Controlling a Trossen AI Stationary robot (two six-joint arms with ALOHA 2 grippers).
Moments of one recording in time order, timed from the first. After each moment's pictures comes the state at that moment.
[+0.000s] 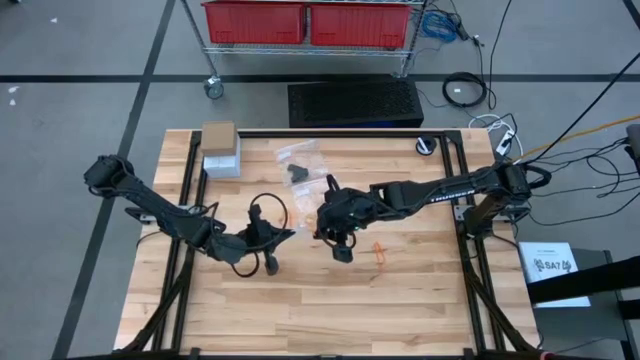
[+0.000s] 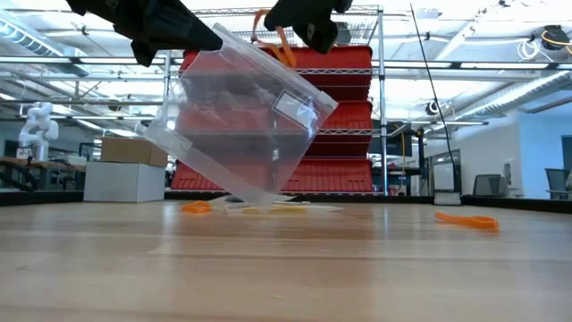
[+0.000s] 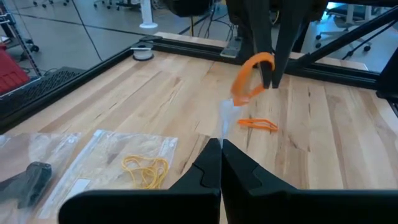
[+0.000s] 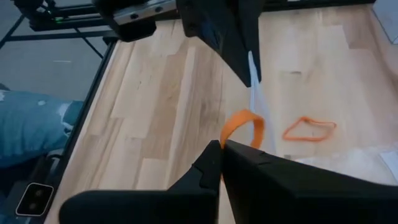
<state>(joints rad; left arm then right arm) -0.48 1.22 0.63 0.21 -0.75 -0.33 0.11 1.68 1.41 -0.40 -0.11 0.16</state>
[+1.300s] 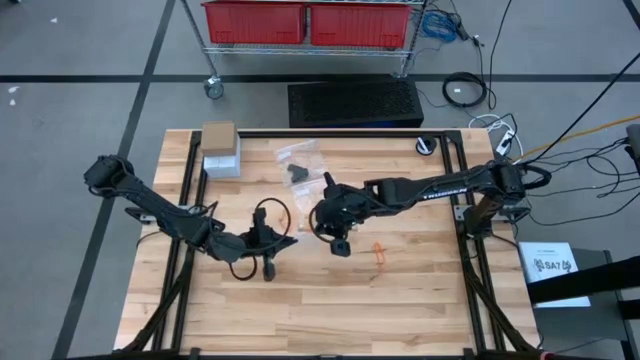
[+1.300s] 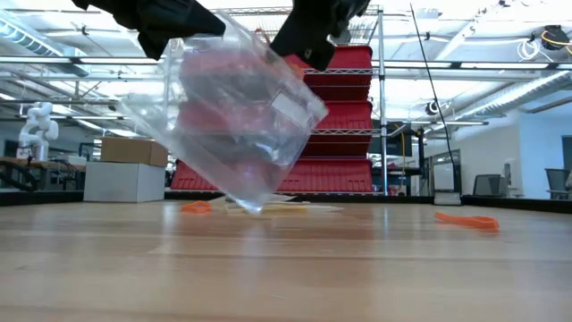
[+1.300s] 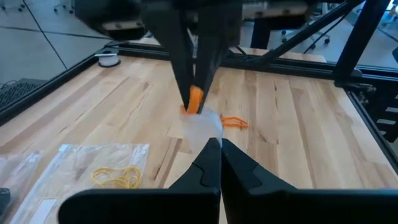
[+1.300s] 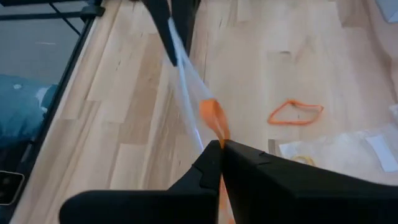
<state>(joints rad) -0.48 1.22 0.63 0.26 -0.63 -0.25 0.07 1.73 1.41 -0.44 -0.13 0.10</state>
